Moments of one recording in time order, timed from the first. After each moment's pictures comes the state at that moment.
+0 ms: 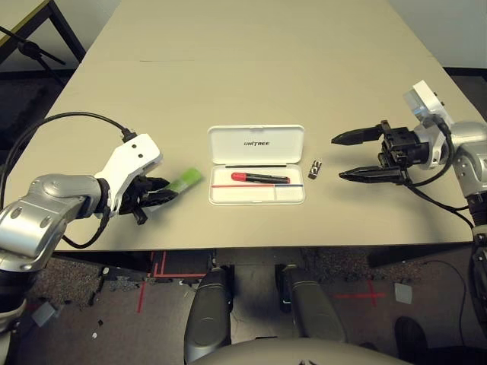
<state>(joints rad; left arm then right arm) -0.22 1.12 0.00 -0.38 -0.43 0.74 -1.02 -0.68 -0.77 0.05 0.41 0.46 0.23 1.61</state>
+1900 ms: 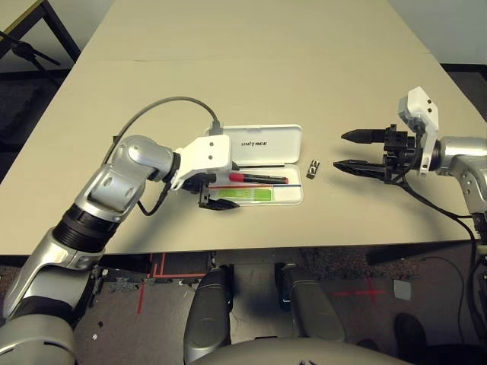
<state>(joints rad) -0.63 0.81 -0.28 -0.16 -0.20 0.53 -1.28 -0.52 -0.77 -0.07 0.04 0.44 0.62 1.08</state>
